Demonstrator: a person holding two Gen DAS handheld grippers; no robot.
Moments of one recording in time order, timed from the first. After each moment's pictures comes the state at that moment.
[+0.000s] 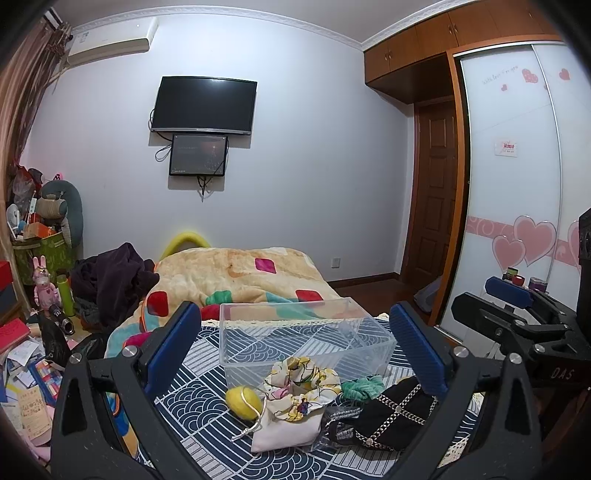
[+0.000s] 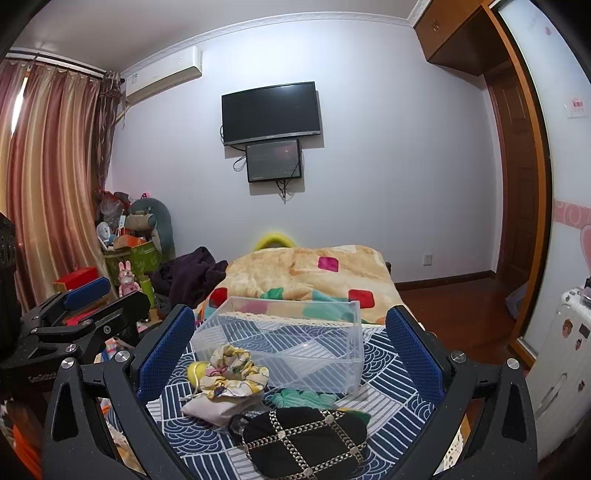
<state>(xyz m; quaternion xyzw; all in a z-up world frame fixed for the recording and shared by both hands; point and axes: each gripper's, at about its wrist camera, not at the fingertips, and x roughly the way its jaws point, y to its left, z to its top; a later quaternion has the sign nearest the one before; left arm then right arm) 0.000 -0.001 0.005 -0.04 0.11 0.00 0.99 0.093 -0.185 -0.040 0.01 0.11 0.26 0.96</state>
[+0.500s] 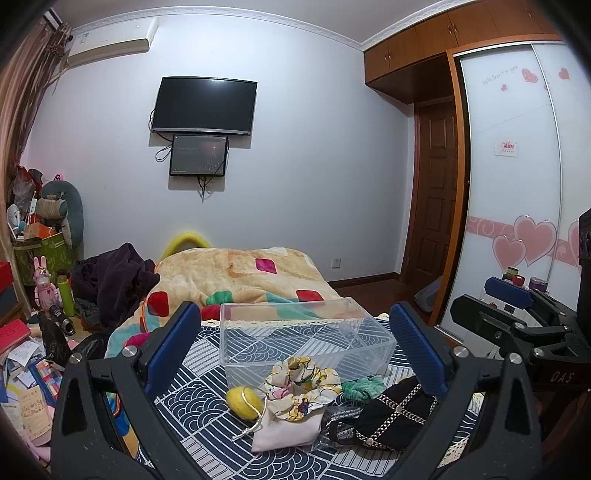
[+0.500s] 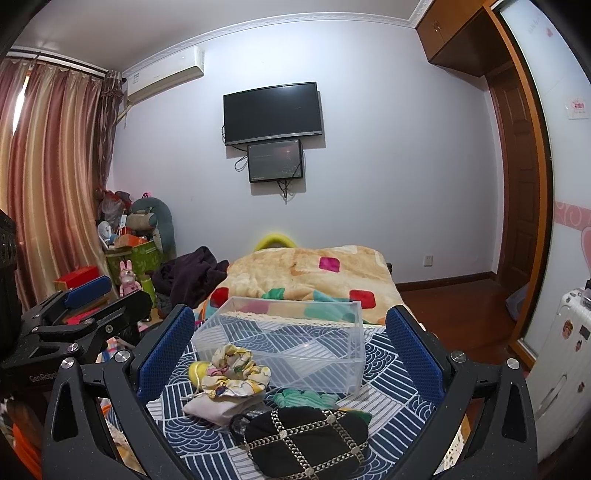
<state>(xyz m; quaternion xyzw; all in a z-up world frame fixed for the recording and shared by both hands) -0.001 -0.001 0.006 -0.04 0.11 0.00 0.99 0.092 -0.184 -0.041 0.01 0.11 0.26 0.96</state>
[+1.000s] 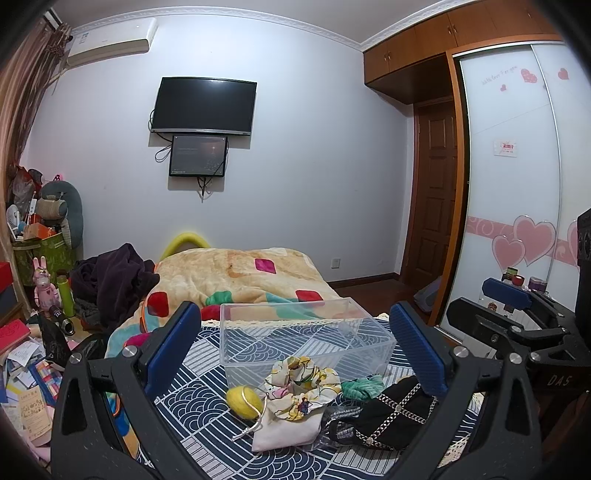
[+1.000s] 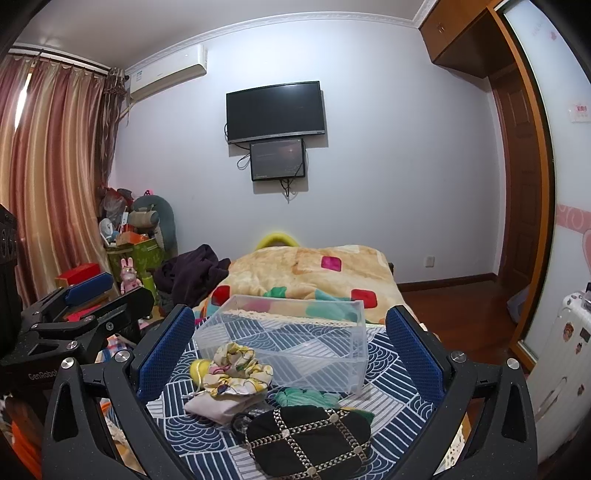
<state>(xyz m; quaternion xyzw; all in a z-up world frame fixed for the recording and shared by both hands) -0.003 -0.001 0.008 -0.04 0.11 0.00 0.99 0.090 -0.177 -0.042 0.00 0.11 0.26 0.96</state>
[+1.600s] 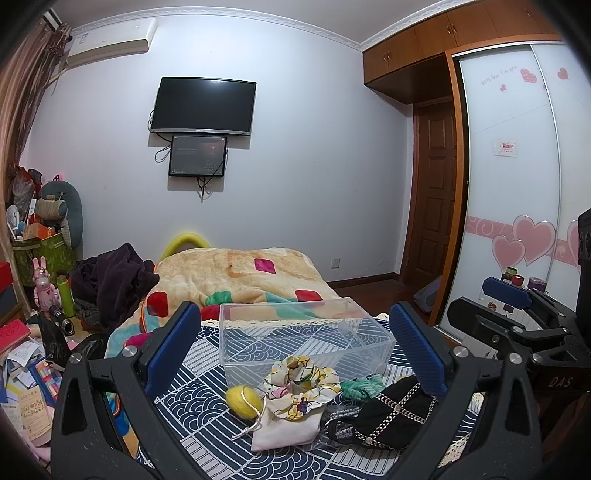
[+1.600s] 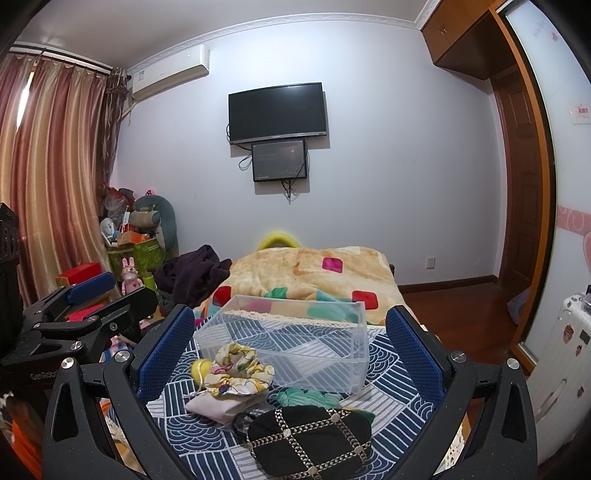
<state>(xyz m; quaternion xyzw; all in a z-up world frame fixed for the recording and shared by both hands) -0.003 -0.002 0.008 -0.04 0.11 0.00 0.99 0.090 -0.177 -0.043 0.00 0.11 0.27 0.96</state>
